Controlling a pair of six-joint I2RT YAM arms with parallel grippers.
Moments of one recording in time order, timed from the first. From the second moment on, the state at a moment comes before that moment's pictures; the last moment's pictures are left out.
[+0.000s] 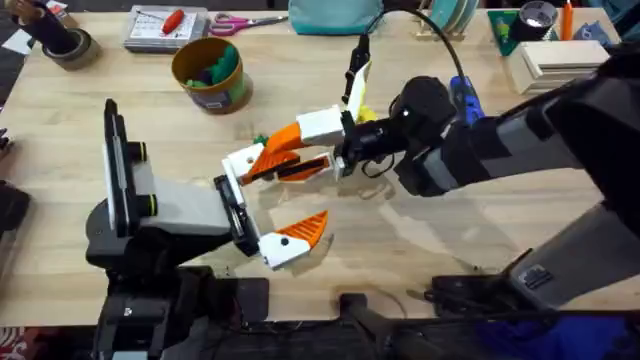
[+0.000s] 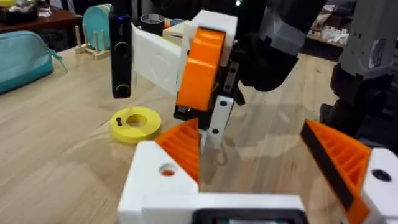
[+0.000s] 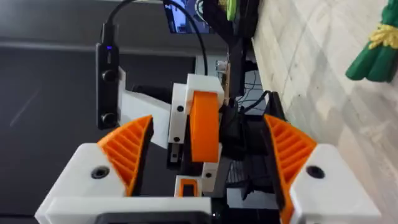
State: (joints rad) left arm 0.01 0.01 0.01 -0.12 1.14 -0.02; right arm 0.60 1.87 0.59 1.36 -1.18 1.59
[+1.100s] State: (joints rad) left arm 0.01 0.01 0.01 -0.12 1.14 -0.02; right arm 0.31 1.82 0.59 1.32 -1.26 1.56
